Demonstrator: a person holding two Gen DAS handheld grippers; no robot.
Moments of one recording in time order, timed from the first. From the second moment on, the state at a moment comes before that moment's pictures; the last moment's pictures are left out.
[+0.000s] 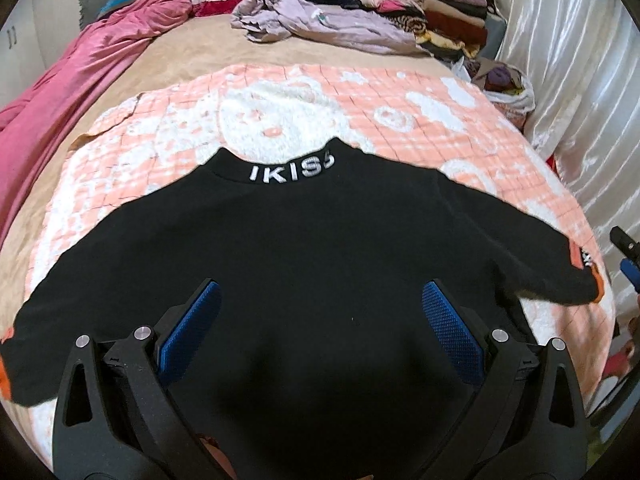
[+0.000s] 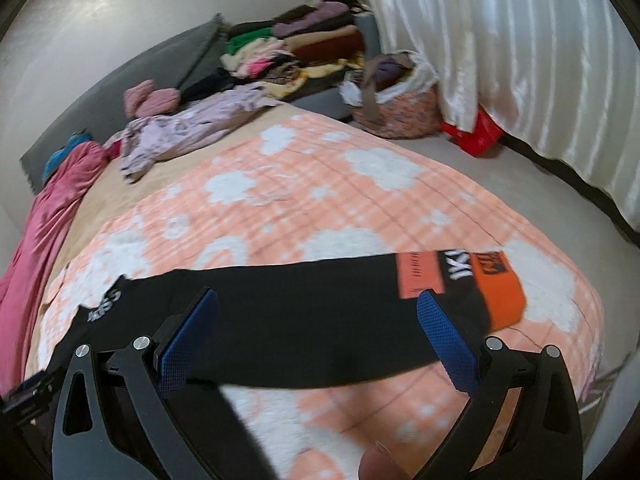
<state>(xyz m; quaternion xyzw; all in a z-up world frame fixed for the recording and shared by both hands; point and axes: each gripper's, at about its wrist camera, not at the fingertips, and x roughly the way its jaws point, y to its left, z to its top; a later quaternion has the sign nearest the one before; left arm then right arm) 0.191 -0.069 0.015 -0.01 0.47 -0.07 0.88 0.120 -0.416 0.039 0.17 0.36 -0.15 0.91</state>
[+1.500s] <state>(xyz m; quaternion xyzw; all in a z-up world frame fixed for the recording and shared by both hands) 0.196 -0.110 -0.048 0.03 0.48 -0.13 0.87 0.094 -0.575 -0.063 0.30 0.39 -0.18 0.85</state>
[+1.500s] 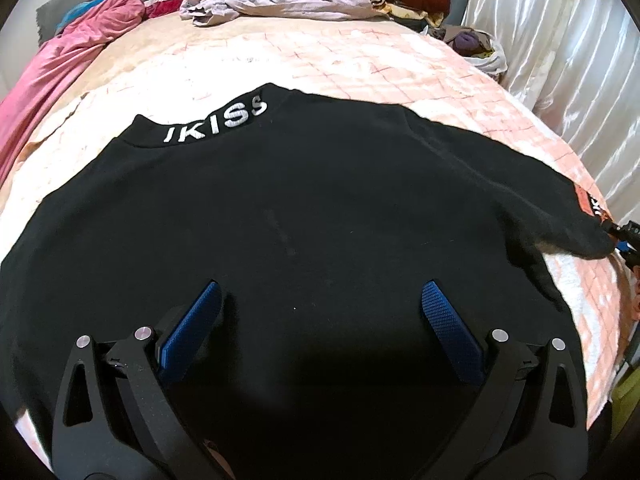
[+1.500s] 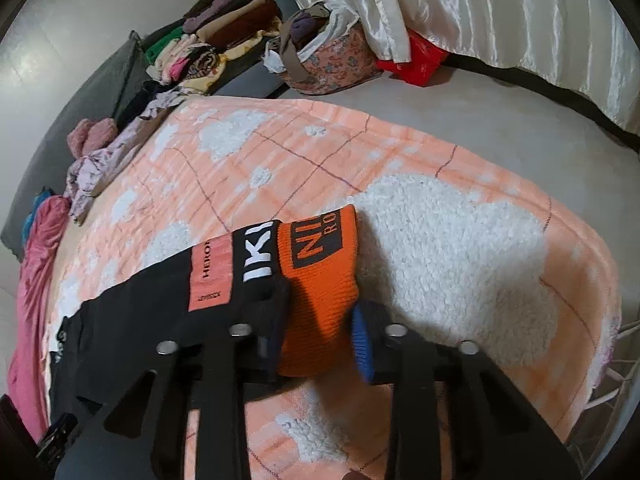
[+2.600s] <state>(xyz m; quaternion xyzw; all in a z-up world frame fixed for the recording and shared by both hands) 0.175 -0.031 0.012 -0.03 0.44 -0.11 0.89 0.155 -0.419 0.126 0.24 0.30 0.09 0.92</state>
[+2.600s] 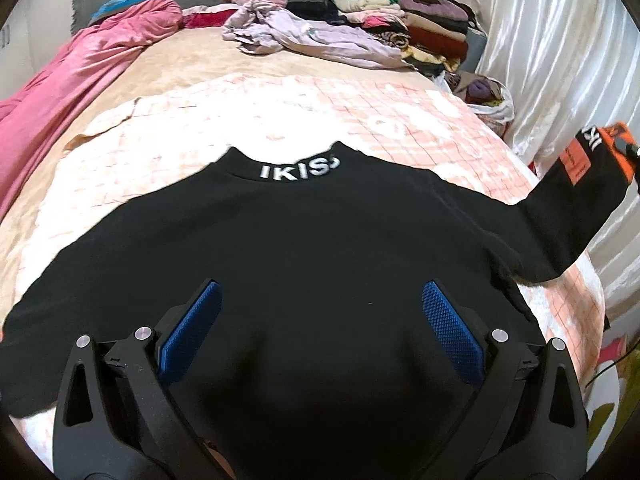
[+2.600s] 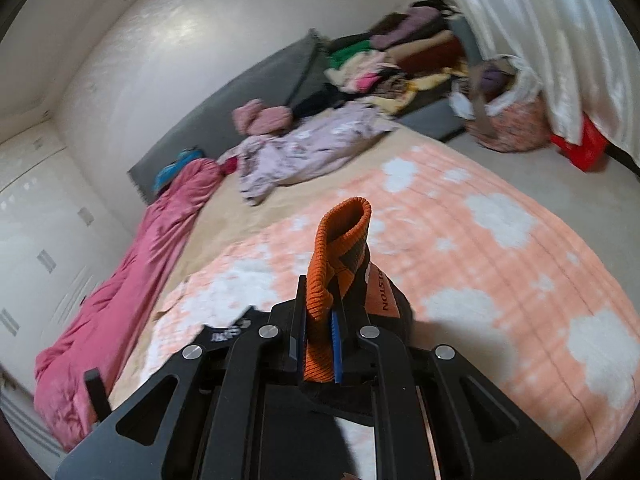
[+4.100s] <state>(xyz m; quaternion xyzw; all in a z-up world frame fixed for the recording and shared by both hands) 0.158 0.082 -0.012 -0.21 0.46 -0.09 0.86 0.164 -0.194 0.022 0.10 0.43 0.29 0.85</state>
